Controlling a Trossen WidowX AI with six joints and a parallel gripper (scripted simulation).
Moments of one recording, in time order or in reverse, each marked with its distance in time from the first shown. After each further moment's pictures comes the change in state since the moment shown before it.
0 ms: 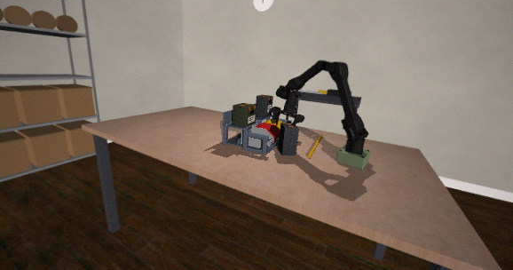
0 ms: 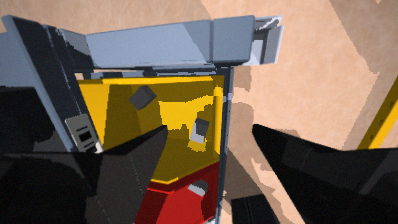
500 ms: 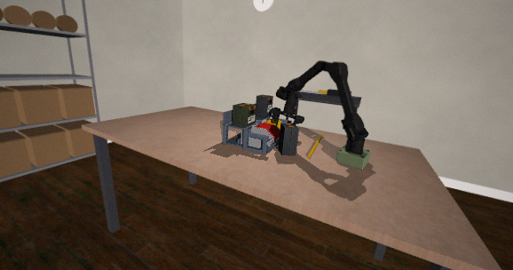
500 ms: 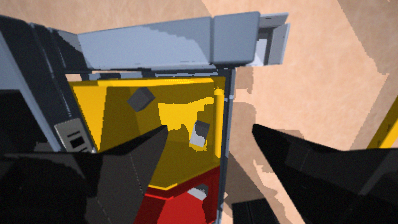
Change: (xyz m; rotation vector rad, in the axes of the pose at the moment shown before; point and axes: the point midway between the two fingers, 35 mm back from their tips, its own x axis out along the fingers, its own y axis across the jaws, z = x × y) arm 0.006 0.000 0.001 0.000 -0.003 0.006
